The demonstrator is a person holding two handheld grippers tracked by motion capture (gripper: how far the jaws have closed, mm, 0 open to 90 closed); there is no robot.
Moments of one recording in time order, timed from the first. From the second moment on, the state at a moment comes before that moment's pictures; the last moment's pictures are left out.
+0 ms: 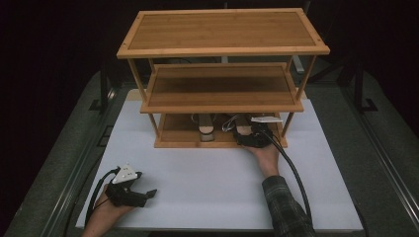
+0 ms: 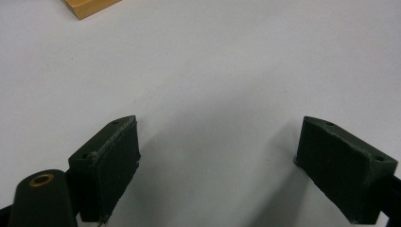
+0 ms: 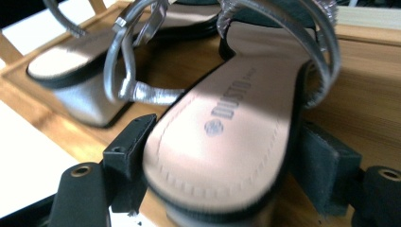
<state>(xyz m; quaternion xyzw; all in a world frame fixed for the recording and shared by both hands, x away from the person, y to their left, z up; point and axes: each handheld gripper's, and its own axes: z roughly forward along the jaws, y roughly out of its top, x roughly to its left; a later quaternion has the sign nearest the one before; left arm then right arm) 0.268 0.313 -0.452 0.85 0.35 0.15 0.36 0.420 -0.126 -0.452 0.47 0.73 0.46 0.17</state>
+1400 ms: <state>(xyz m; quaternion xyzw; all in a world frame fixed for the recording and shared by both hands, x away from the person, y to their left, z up) 0.269 0.313 -0.452 0.85 0.35 0.15 0.36 0.421 -0.116 -0.450 0.38 0.79 0.45 0.17</state>
